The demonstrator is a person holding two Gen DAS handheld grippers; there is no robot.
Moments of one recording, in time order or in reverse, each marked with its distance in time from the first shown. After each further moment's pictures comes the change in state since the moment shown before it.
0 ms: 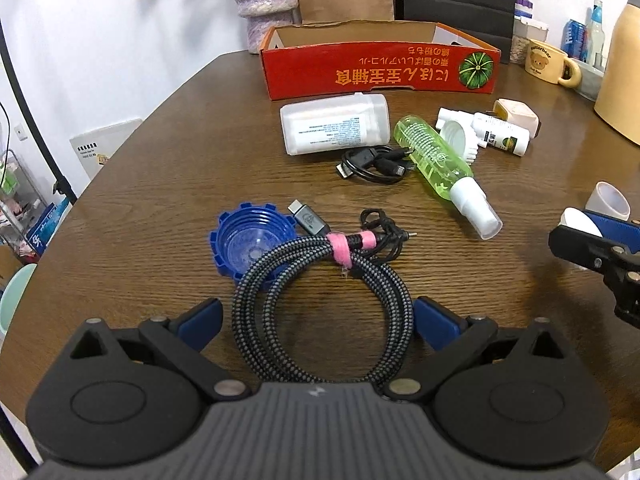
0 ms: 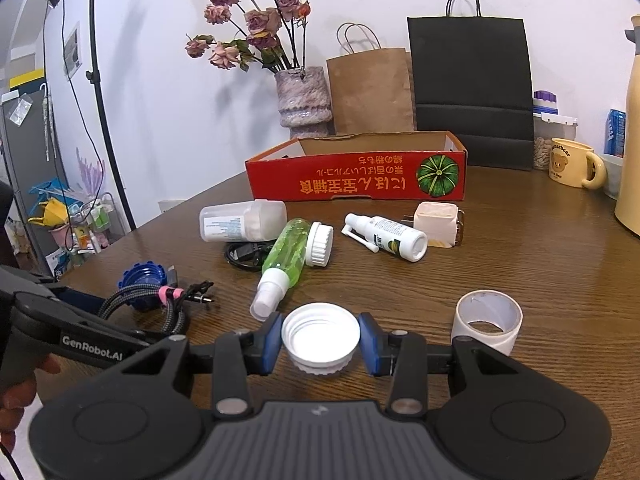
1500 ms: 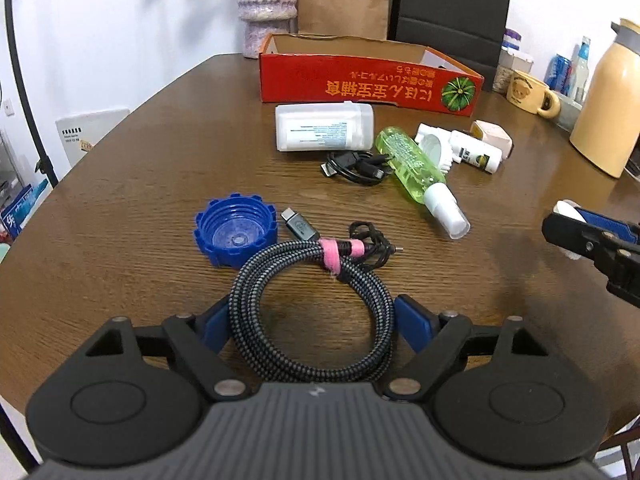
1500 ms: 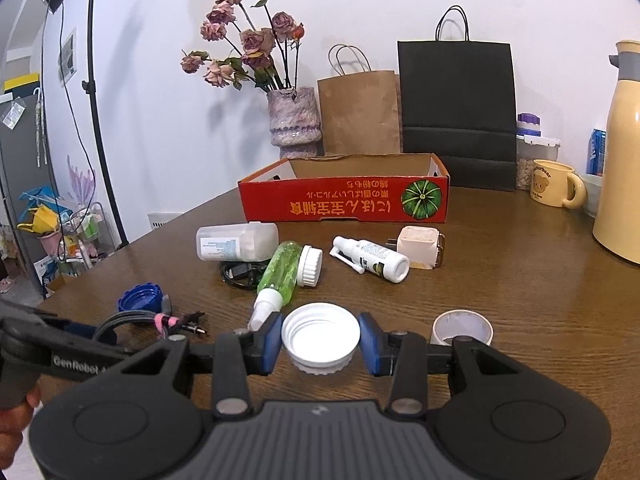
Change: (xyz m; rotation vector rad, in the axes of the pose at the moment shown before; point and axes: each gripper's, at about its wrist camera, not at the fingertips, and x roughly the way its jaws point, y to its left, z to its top) left arm -0.016 0.009 -0.018 -0.082 -0.046 -0.106; right arm -0.024 0.004 0.008 -0.008 -0.046 -0.047
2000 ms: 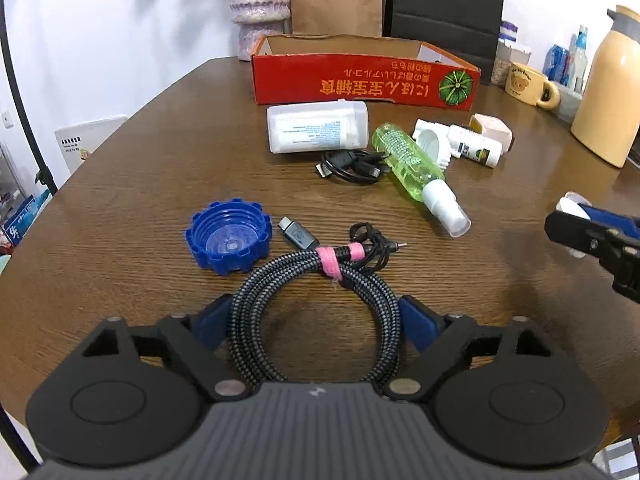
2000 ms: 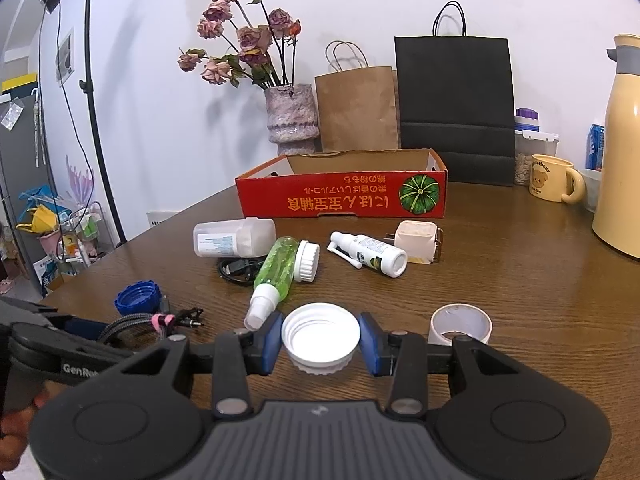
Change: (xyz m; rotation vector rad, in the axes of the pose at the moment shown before) left arm 0.005 -0.004 0.000 0.028 -0.010 0.015; right arm 0.001 -0.002 -0.002 0.008 0.007 -0.001
